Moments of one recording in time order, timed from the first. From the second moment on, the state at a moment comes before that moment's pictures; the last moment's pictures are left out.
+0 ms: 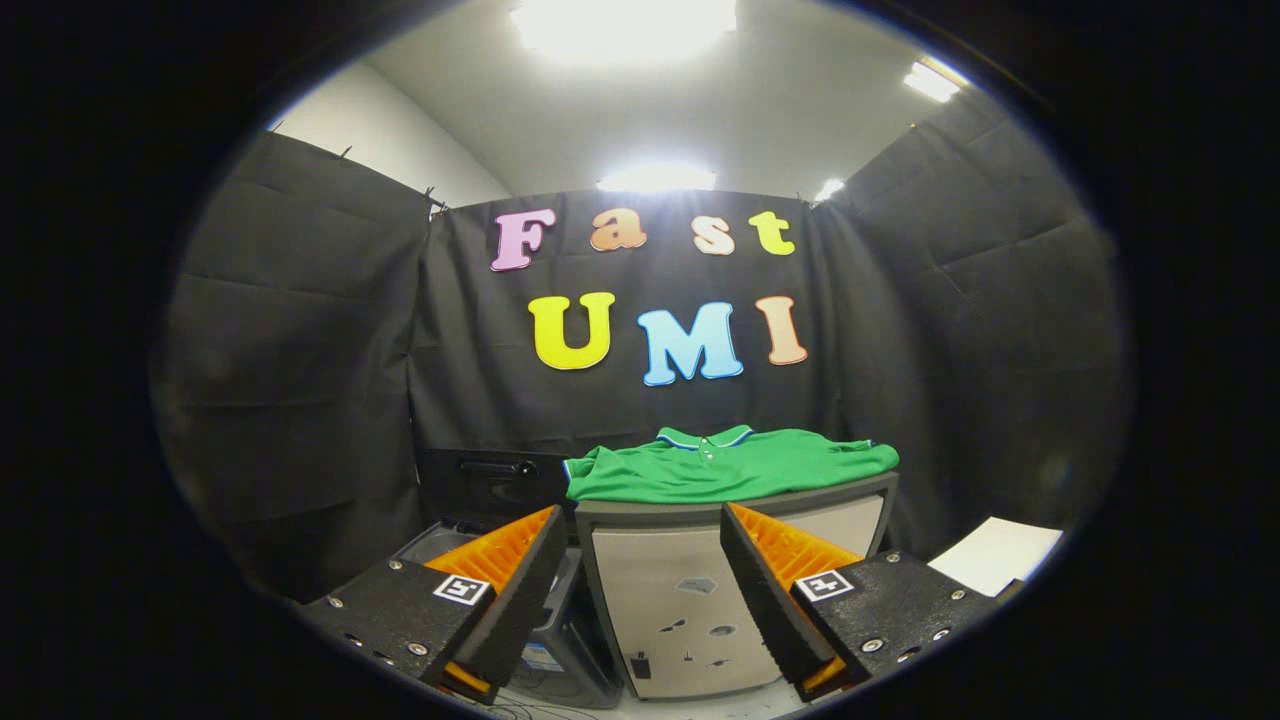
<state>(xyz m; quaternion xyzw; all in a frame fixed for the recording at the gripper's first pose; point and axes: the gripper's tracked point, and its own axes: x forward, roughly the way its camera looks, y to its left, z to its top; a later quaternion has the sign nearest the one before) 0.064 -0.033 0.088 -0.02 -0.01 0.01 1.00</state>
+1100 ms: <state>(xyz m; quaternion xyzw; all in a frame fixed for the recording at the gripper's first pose) 0.255 -0.108 0.131 -0.04 0.09 0.03 0.99</state>
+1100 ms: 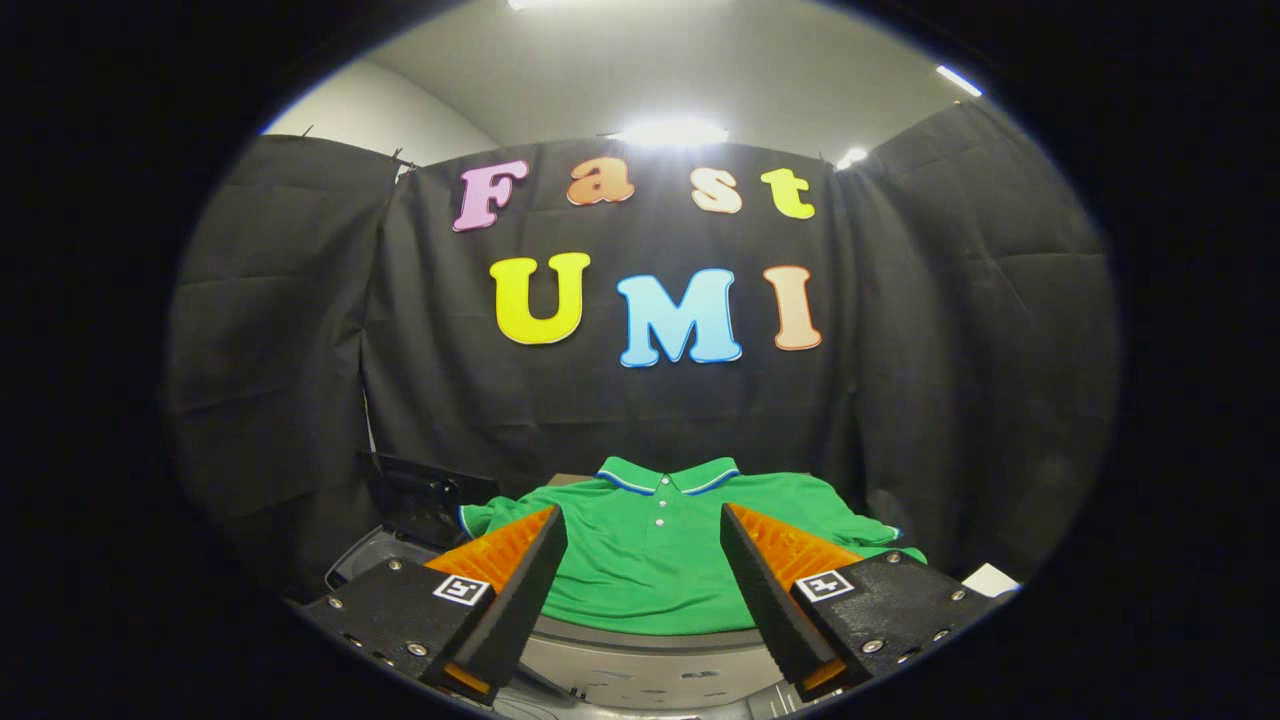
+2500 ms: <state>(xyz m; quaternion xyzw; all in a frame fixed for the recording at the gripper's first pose) 0.405 -0.124 0.026 -0.06 0.40 0.05 0.91</state>
